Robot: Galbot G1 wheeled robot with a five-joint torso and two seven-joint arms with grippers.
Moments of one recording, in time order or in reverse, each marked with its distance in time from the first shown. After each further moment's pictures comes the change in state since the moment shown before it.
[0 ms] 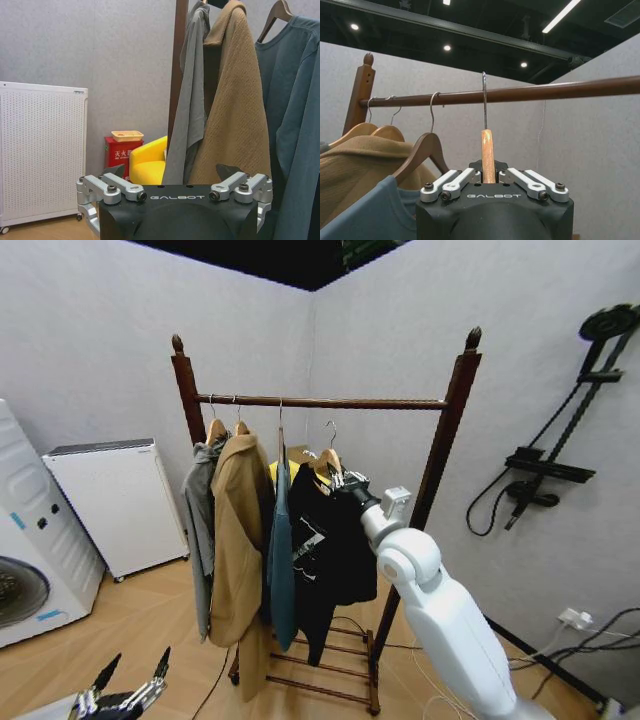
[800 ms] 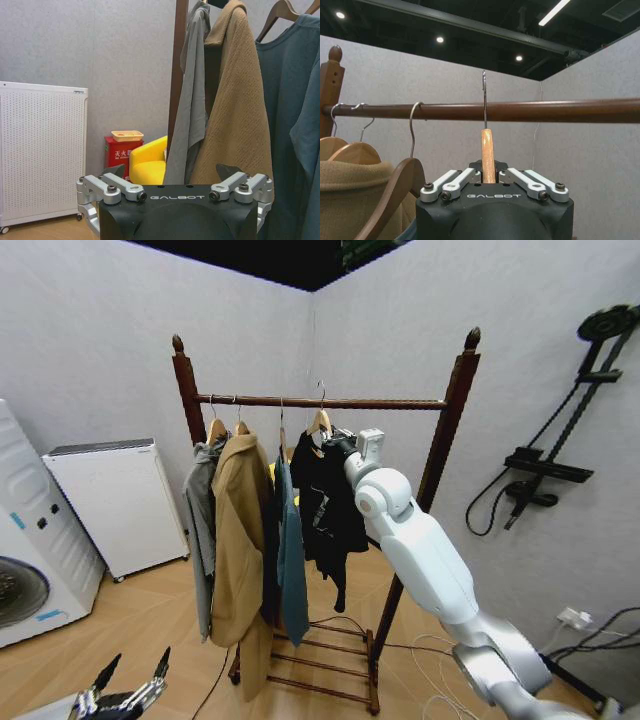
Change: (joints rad) left arm 0.000 0.000 0.000 0.000 0.000 0.000 0.000; right arm 0.326 0.074 -0.143 -0.323 0.078 -0.007 0.063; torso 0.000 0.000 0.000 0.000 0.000
